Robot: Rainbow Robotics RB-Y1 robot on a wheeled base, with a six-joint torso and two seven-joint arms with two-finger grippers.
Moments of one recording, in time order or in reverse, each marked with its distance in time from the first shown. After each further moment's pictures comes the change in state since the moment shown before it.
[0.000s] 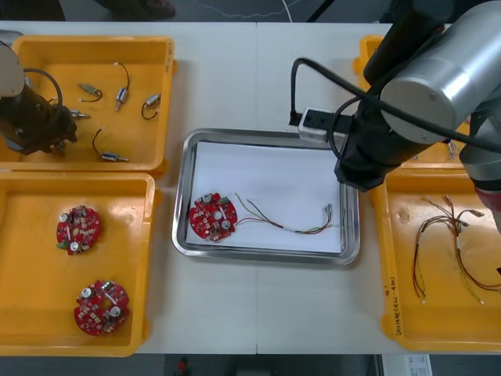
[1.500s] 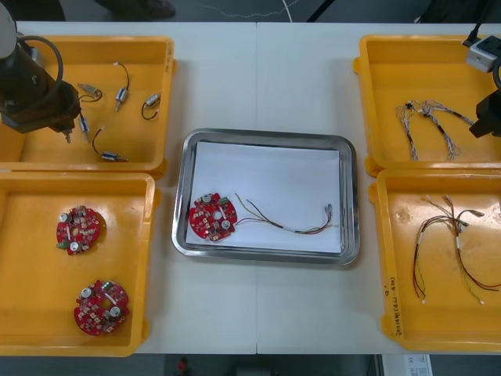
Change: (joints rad) right arm 0.004 -0.191 -0.470 0.359 0.057 0.001 0.002; left arm -0.009 0.002 0.048 -0.284 0.009 0.296 -0.016
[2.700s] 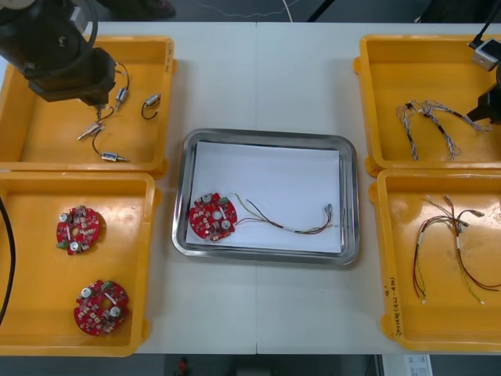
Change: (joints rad) right arm -0.283 -0.025 -0.002 0.929 -0.062 -0.641 0.567; left arm -0.096 -0.095 -0.010 -0.247 0.016 0.236 0.002
